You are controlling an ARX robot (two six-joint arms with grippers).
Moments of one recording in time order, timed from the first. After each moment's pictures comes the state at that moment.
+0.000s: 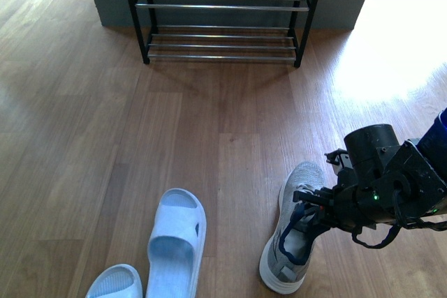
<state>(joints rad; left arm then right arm) -0.49 0.74 0.36 -0.22 -0.89 -0.15 0.18 2.66 1.08 0.37 -0.07 0.38</state>
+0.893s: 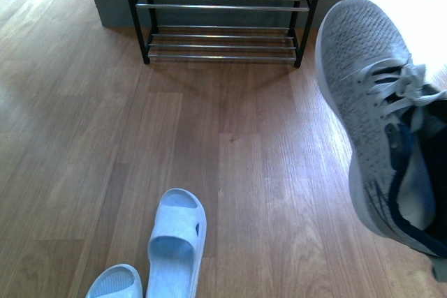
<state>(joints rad) -0.49 0.74 0.36 -0.22 -0.89 -0.15 0.12 1.18 0.36 0.28 -0.23 -0.17</state>
